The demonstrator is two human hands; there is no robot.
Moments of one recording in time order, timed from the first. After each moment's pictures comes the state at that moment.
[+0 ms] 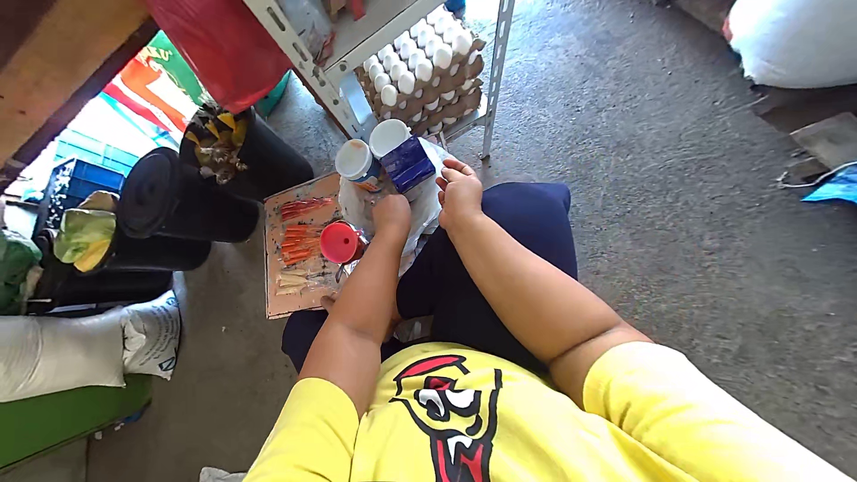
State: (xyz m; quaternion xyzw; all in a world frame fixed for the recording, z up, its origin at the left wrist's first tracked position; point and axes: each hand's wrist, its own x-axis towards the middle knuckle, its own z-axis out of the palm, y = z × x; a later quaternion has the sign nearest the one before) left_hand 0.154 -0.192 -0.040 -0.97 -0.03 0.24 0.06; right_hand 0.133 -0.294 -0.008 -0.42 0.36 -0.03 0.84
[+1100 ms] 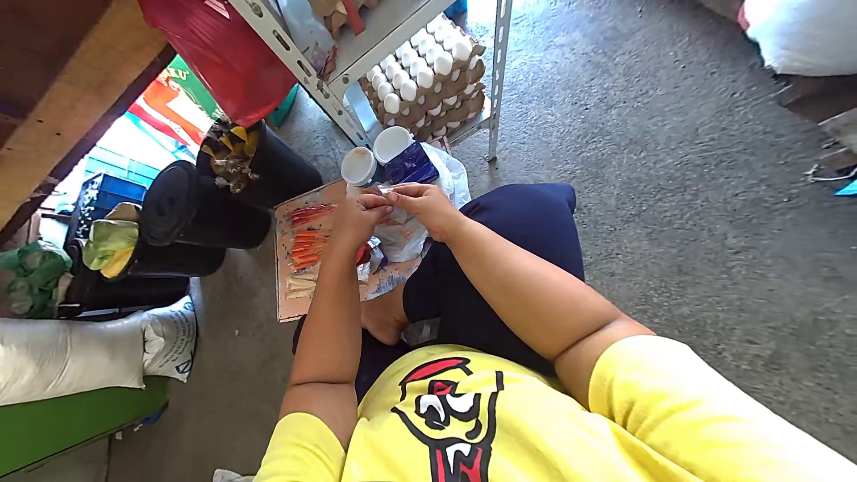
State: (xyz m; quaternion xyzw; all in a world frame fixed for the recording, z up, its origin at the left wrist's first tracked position) left_hand 0.134 -0.119 0.060 -0.93 0.03 0.15 -0.33; right_hand 0.128 -0.280 -0.013 -0.56 0.02 0.15 0.81
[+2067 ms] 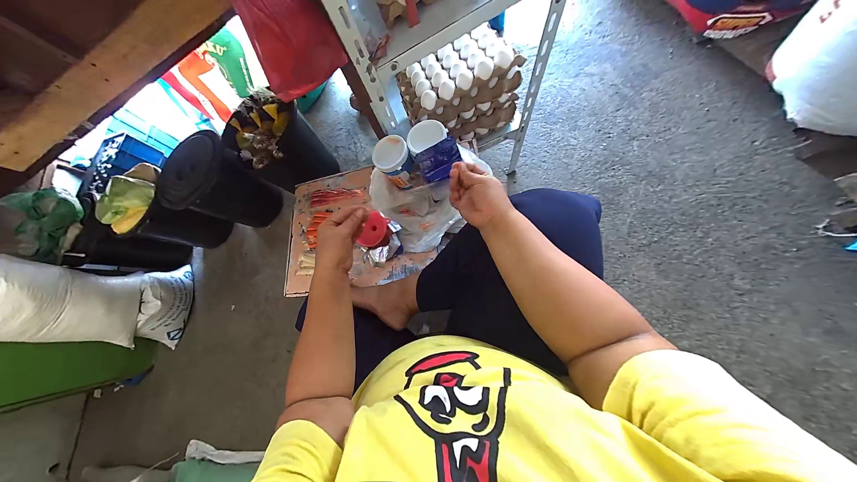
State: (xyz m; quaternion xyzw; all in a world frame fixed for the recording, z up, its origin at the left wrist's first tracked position) left_hand 0.060 -0.044 0.048 -0.71 -0.14 -0.01 -0.69; right_hand 0.126 -0.296 -0.020 -0.38 0.16 0.09 0.91
